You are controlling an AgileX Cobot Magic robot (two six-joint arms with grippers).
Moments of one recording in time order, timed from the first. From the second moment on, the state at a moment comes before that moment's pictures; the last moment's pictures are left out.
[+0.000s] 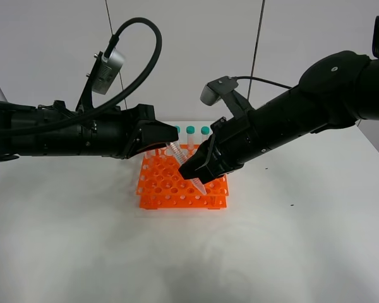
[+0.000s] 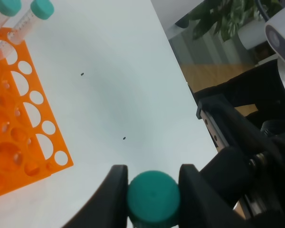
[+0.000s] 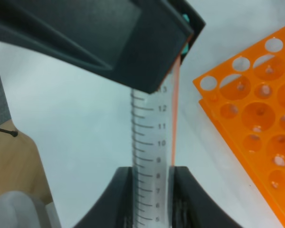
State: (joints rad) left arm -0.43 1.46 -0.77 -1.73 0.44 1.21; right arm 0.50 1.61 -1.05 0.97 0.73 -1.14
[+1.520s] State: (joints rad) left arm -0.43 1.46 -0.77 -1.73 0.44 1.21; right arm 0.38 1.61 -1.47 0.17 1.18 -0.19
